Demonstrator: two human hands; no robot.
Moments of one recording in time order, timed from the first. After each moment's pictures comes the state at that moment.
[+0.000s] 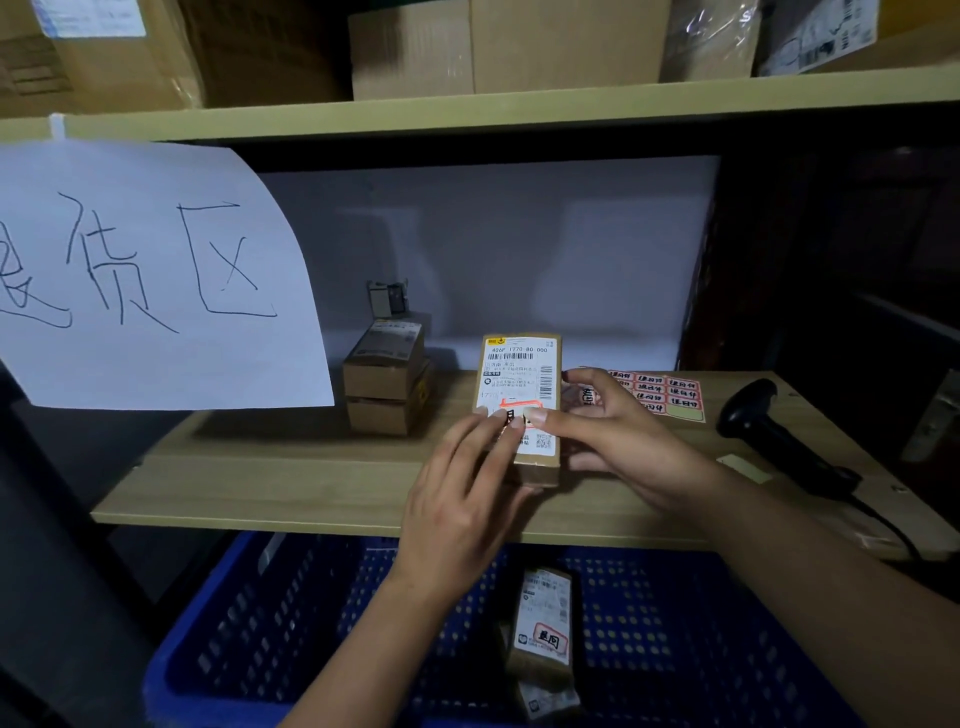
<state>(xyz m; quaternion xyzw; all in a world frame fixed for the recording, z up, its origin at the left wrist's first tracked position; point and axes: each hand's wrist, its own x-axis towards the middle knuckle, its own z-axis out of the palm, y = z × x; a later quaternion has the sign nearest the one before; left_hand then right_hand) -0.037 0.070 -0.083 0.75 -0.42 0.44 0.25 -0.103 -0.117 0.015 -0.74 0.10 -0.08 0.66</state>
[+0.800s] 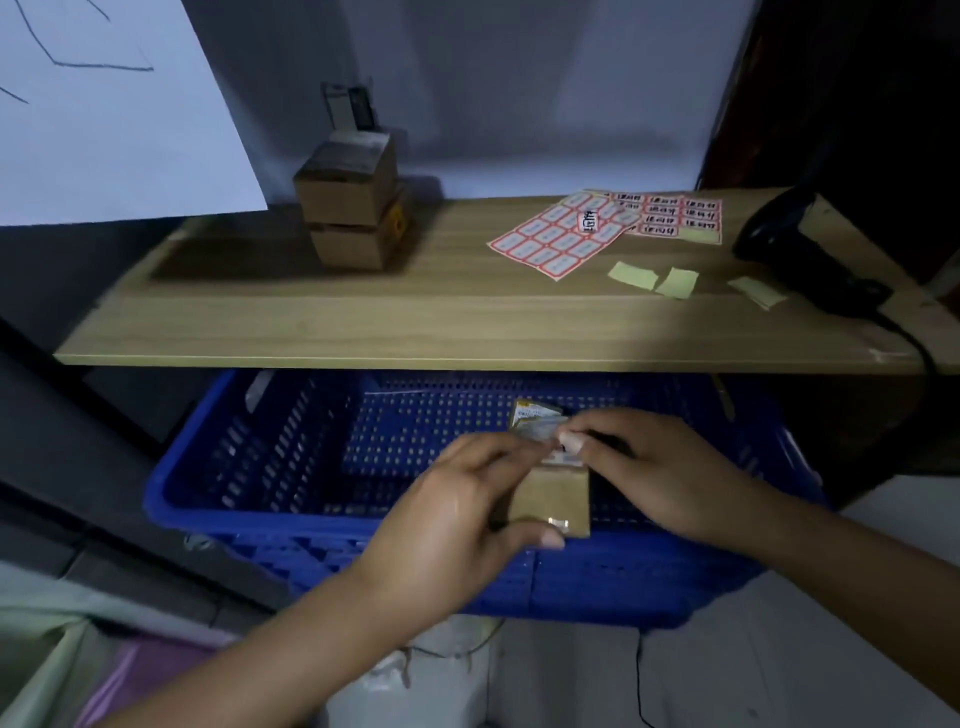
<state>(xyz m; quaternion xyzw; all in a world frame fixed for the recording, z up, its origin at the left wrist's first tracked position) -0.152 0.118 -0.114 0.84 -0.45 -0.03 0.31 -0.214 -0.105 -0.091 -0.91 0.05 0.04 0.40</state>
